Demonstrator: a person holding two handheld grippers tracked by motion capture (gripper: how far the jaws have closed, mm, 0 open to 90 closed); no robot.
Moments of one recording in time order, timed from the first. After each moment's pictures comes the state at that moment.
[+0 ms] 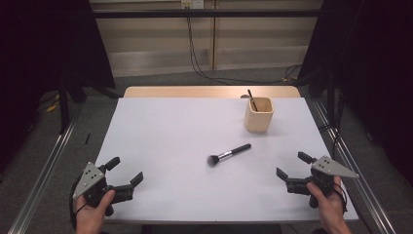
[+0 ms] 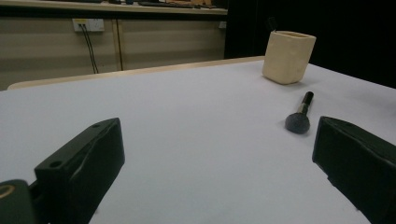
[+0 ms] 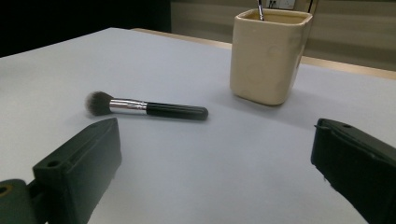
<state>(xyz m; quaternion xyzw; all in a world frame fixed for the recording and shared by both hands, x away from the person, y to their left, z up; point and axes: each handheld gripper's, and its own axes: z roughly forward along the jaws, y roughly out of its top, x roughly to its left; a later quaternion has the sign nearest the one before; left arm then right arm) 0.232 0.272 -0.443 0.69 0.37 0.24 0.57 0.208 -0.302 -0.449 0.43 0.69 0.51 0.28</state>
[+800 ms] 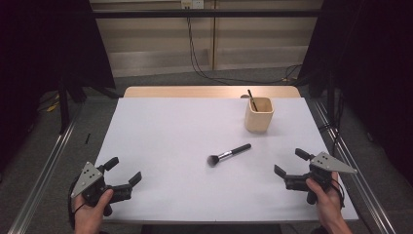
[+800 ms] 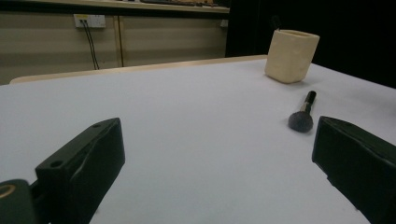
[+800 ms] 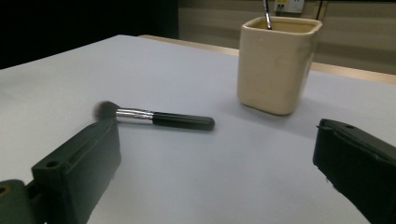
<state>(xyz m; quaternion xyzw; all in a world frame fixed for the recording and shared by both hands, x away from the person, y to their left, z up) 0.235 0.278 -0.445 0.69 0.37 0.24 0.57 0.219 -0.297 -0.445 0.42 0.69 0.52 0.27</state>
